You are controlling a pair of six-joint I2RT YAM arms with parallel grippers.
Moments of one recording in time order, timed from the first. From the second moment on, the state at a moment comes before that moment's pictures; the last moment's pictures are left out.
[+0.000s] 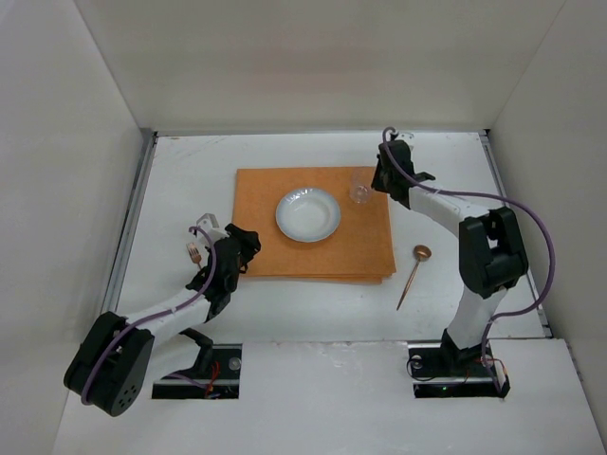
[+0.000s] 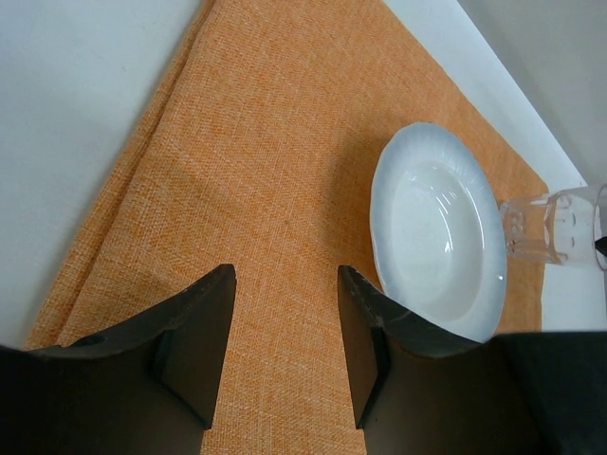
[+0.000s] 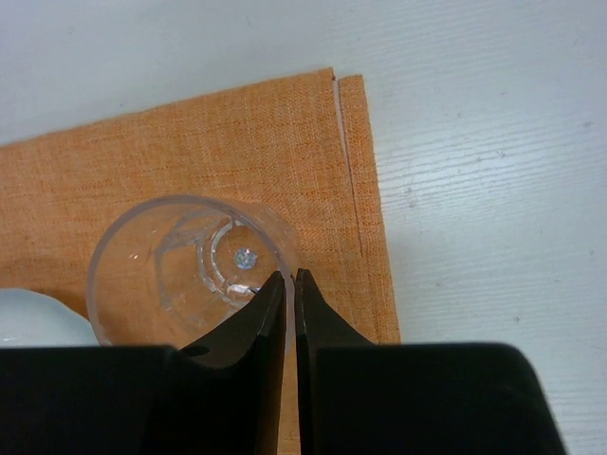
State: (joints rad) left arm -0.49 1.08 0.24 0.45 -0.44 -0.91; right arm 0.34 1.82 1.30 -0.14 0.29 0.44
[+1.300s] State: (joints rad) left arm -0.44 0.88 0.47 -0.58 -0.70 -0.93; right arm 0.70 1.04 0.49 0.25 0.40 0.59
